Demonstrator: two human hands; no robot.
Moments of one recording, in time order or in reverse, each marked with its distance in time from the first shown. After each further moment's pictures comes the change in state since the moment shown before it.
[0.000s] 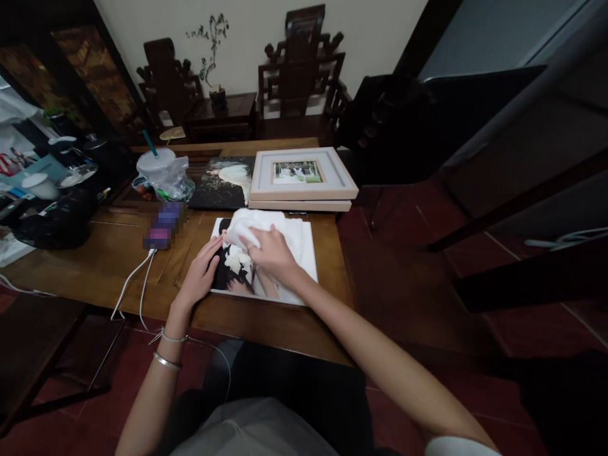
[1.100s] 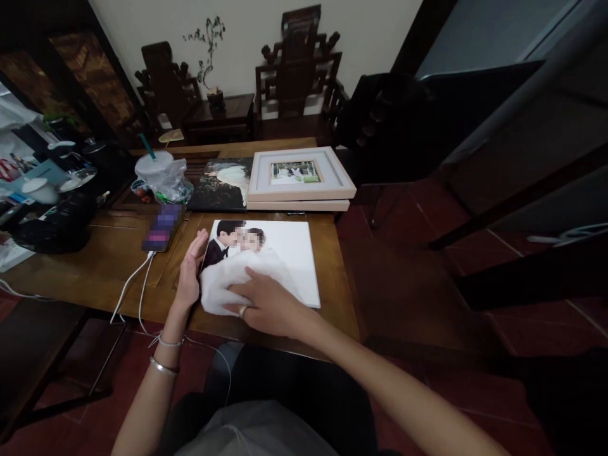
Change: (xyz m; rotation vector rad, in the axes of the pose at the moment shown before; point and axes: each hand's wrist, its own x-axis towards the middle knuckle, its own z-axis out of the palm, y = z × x) left_hand -0.003 0.005 -0.002 -0.255 0.255 0.011; right_hand -0.065 -0.035 -0.012 0.050 -0.425 -0.251
